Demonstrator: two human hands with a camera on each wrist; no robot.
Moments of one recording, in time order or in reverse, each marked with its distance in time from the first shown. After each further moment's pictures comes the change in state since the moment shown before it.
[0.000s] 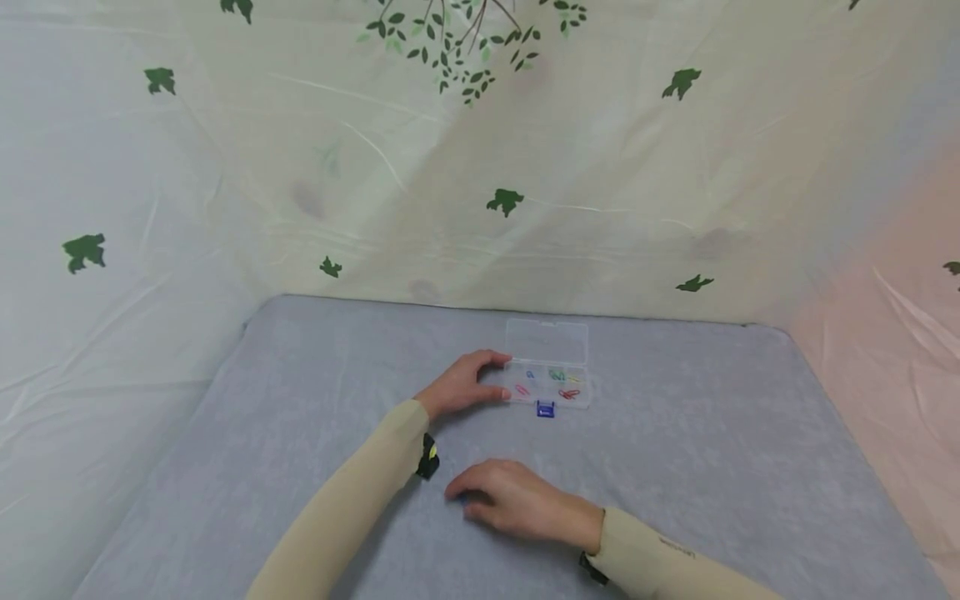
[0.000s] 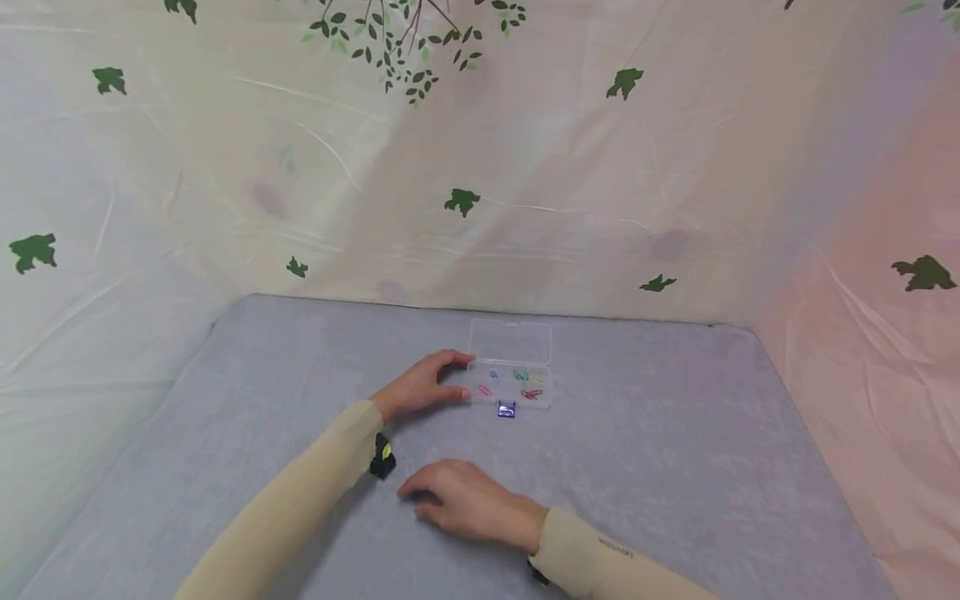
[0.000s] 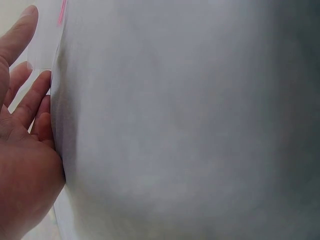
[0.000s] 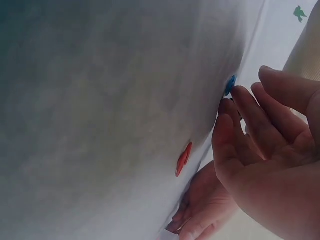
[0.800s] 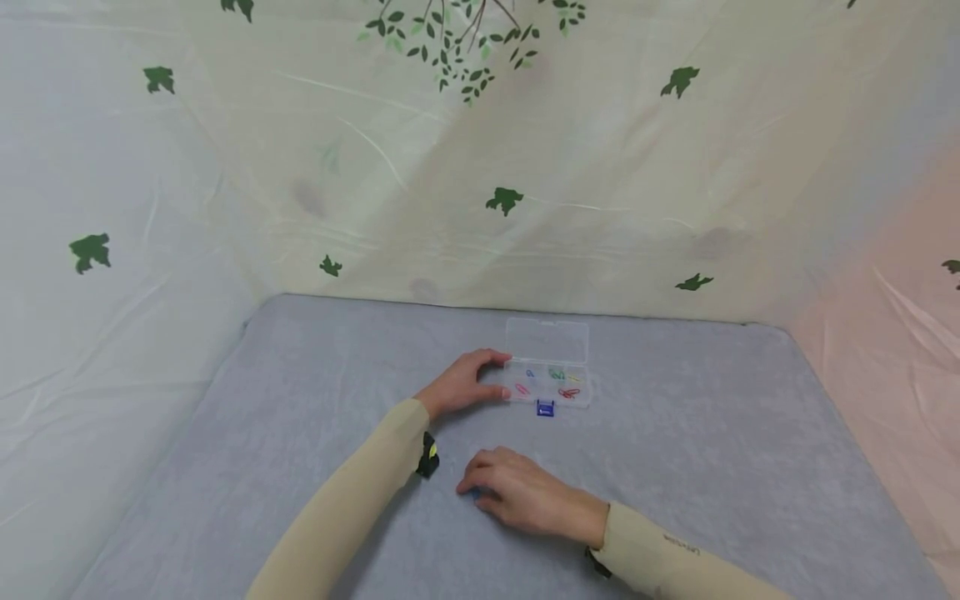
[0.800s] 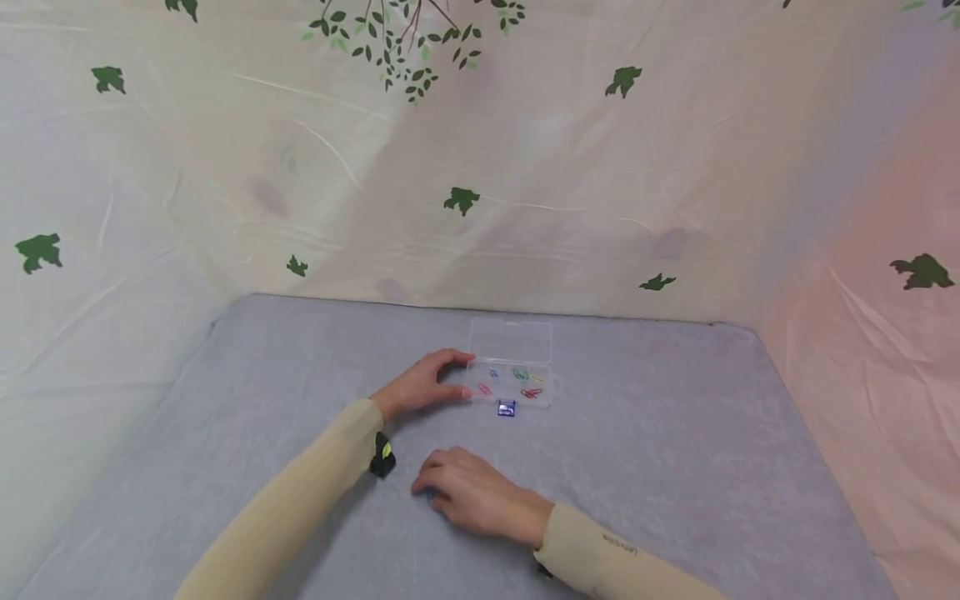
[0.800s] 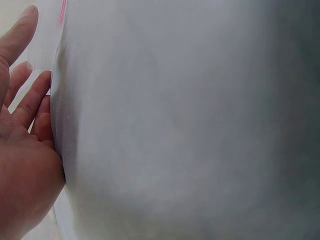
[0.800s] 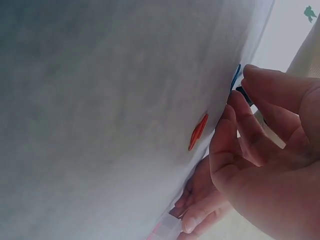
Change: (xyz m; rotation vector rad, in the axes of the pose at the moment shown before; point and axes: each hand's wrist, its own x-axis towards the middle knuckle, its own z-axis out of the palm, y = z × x) left_hand 0.000 0.000 -0.001 0.008 -0.015 0.007; right_hand -0.005 0.009 -0.002 -0.156 0.018 -0.010
